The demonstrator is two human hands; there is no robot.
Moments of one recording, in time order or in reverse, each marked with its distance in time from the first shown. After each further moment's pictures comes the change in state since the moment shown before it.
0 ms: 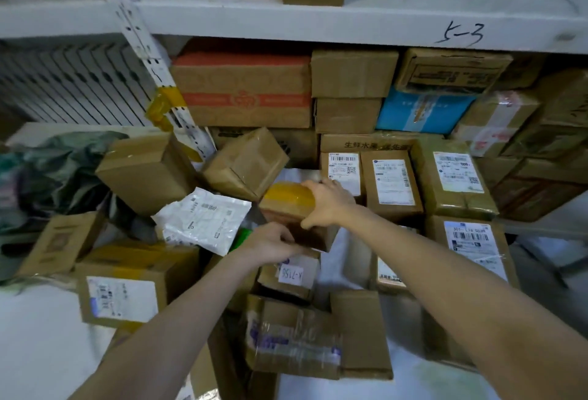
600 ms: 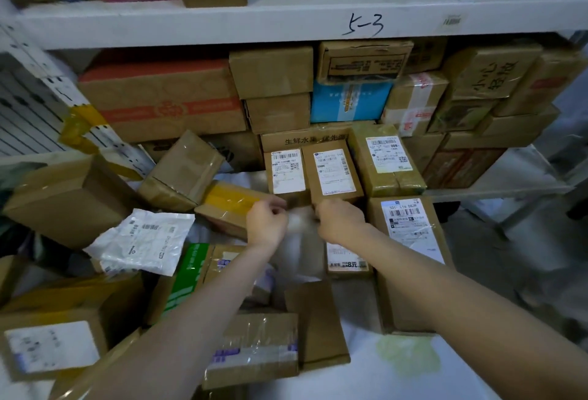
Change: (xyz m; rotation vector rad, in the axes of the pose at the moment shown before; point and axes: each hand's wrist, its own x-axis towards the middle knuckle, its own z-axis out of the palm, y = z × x) left_hand 0.032 0.091 0.058 -0.331 0.438 0.106; right_hand -0.090 0.067 -0.010 -0.033 0.051 0.303
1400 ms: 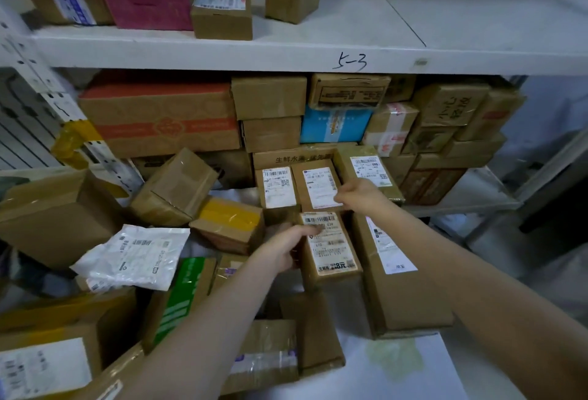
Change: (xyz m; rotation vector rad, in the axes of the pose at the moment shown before) left_hand -0.014 0.015 0.005 -0.593 -0.678 -0.484; right_hand -0.012 0.026 -0.064 0.712 0.131 0.309
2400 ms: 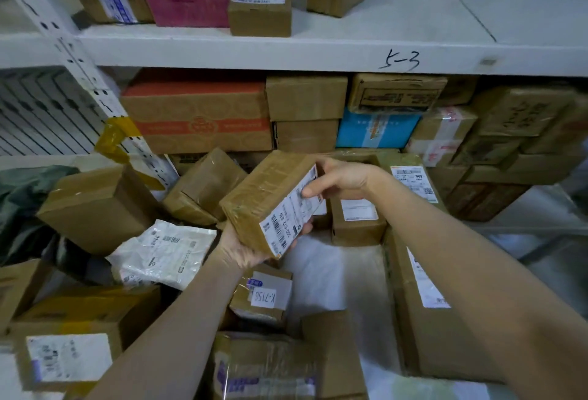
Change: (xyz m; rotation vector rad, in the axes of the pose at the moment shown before) left_hand -0.009 0.025 -0.108 -0.713 -0.579 0.128; right_hand 0.052 -0.084 0.029 0.313 -1.043 -0.464
